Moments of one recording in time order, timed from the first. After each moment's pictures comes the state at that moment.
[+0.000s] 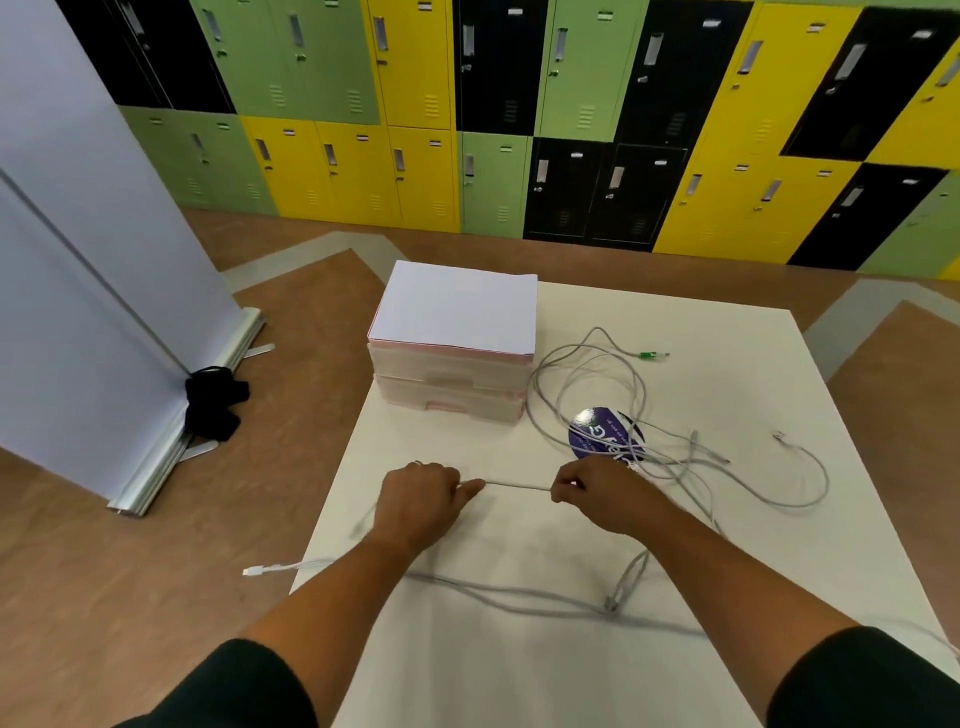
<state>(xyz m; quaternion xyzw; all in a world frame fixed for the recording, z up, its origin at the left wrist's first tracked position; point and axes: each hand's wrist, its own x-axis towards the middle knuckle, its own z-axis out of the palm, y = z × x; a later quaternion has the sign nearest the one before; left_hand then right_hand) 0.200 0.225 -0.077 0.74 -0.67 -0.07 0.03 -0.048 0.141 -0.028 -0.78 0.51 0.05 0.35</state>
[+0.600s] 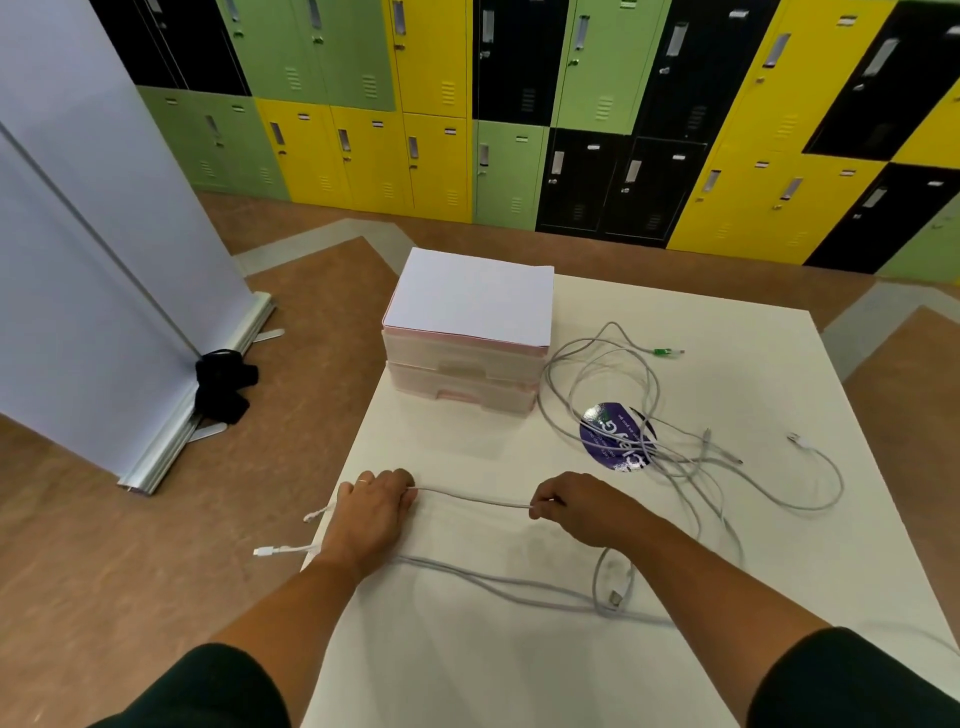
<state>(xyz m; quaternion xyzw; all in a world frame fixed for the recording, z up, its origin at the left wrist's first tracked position) 0.263 0.277 -0.121 0.76 -0.64 -0.08 0.09 -0.021 0.161 -0.041 -0.79 0.46 0.11 0.38</state>
